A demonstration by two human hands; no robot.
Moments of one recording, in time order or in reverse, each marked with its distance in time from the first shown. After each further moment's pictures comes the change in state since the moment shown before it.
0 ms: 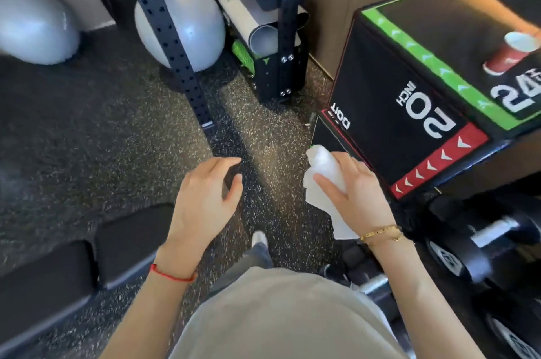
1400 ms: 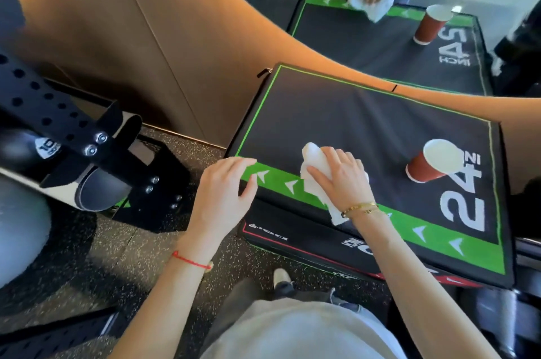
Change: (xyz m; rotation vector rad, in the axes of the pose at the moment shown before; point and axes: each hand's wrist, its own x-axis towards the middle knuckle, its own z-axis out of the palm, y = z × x) left_hand 0.656 0.183 0.259 -0.154 -0.410 0.704; right_hand 0.464 0.309 -0.104 -0.303 0.308 0.686
